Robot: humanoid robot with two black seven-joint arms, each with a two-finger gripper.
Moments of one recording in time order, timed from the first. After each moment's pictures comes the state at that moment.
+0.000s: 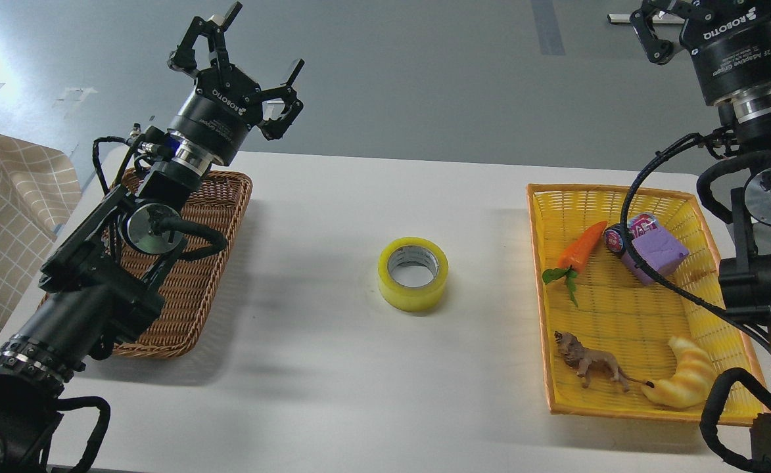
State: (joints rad) left arm -0.61 0.24 -1.14 -1.00 0.25 -0.49 -0.24; right arm 0.66 -0.09 1.66 1.09 -0.40 0.49 -0.03
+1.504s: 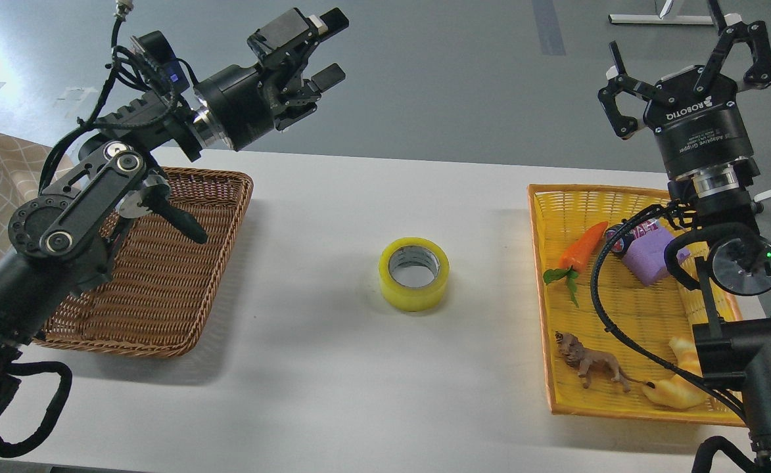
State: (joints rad) left arm -0.76 0.41 -0.99 -1.19 1.19 -0.49 -0.25; right arm 0.46 -0.04 1.61 1.18 -0.32 0.49 -0.06
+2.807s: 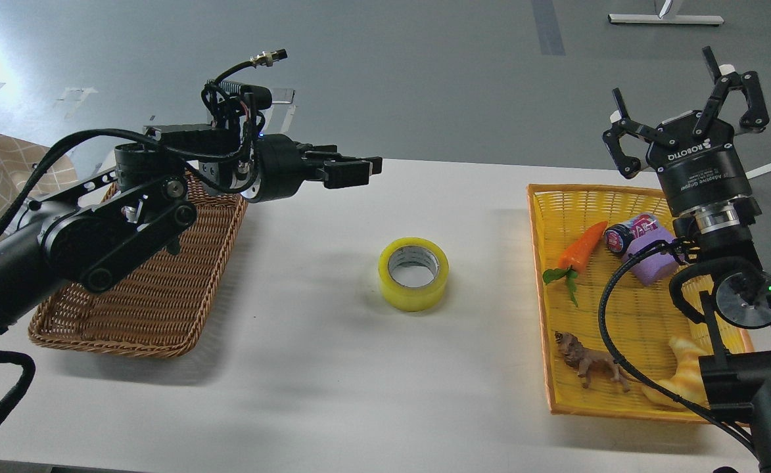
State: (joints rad) left arm -0.85 0.46 -0.71 -1.25 1.75 -0.49 -0.11; right arm 0.37 -0.06 1.61 1.18 -0.32 0.49 -0.05
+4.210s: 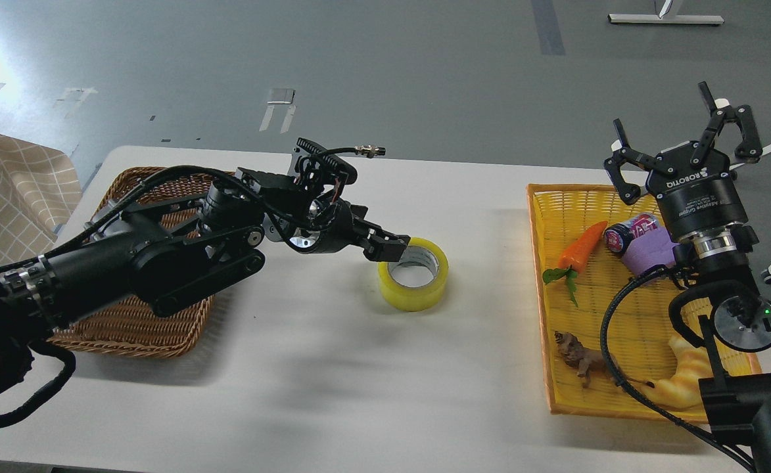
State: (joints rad) left arm -0.96 0.31 -0.38 -1.16 1.83 -0.49 -0.02; right arm 0.31 -0.06 1.61 1.16 -0.32 0.49 -0.04
